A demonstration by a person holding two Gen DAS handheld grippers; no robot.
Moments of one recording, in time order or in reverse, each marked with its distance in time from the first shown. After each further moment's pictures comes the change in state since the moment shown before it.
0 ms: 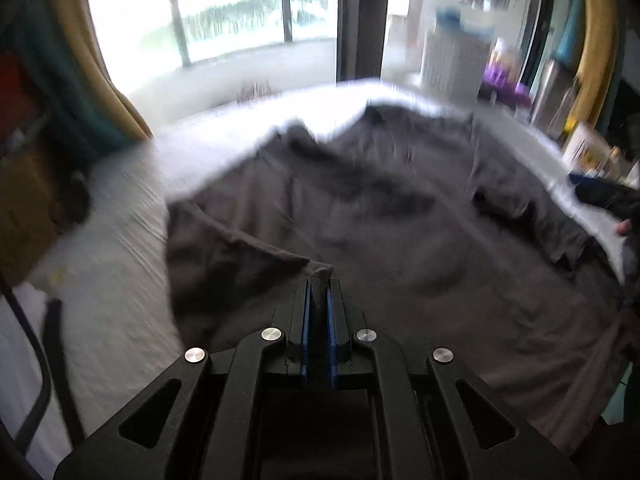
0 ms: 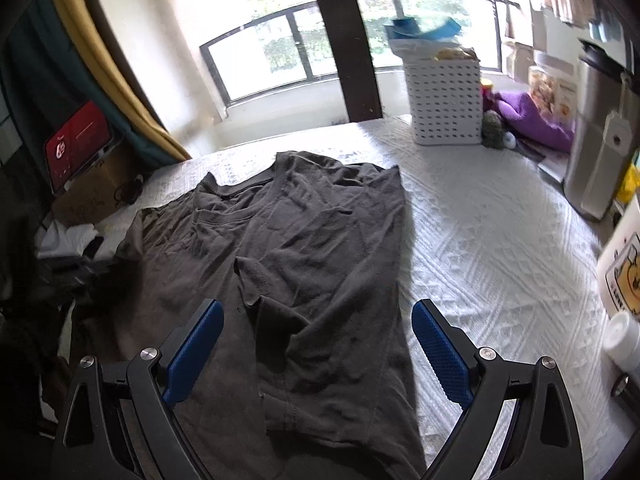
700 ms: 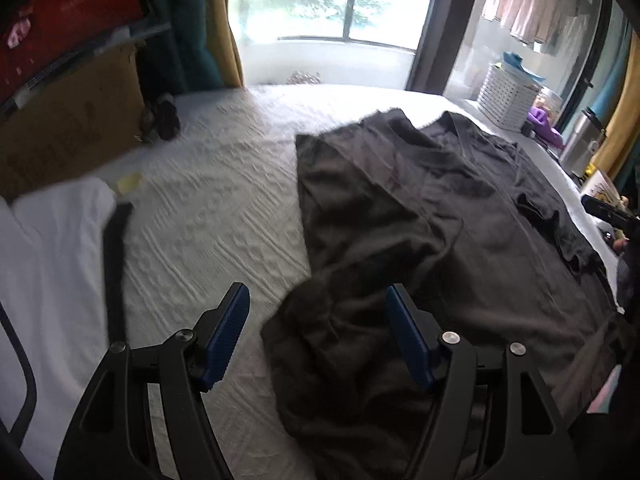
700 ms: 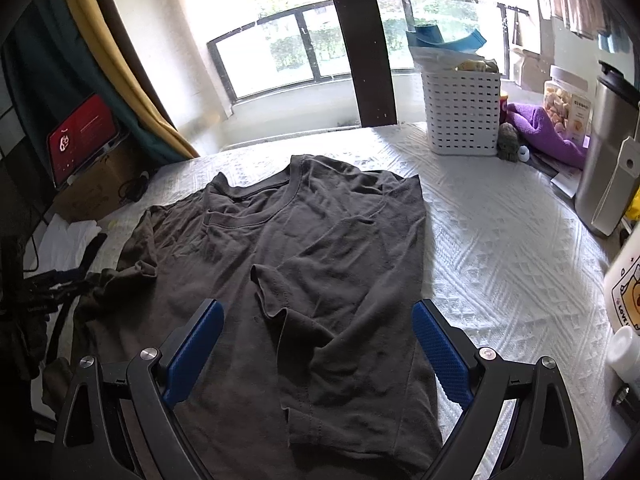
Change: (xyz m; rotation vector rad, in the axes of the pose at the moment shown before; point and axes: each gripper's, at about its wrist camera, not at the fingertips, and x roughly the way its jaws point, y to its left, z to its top) left arm -0.049 0.083 -0.066 -0.223 -0.029 -0.001; right arm 0.003 0.022 0.010 -0.040 0.000 -0.001
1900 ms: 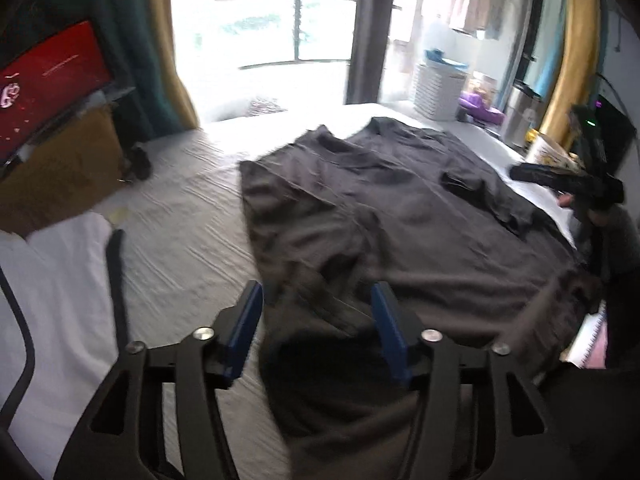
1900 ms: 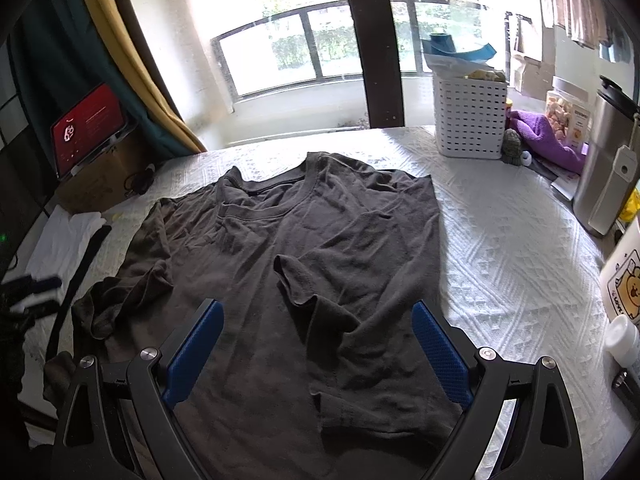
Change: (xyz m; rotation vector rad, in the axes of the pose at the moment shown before) left arm -0.064 -0.038 -0.019 0.159 -0.093 -0.045; right arm -0.009 0.026 -0.005 -0.026 -0.002 -0.013
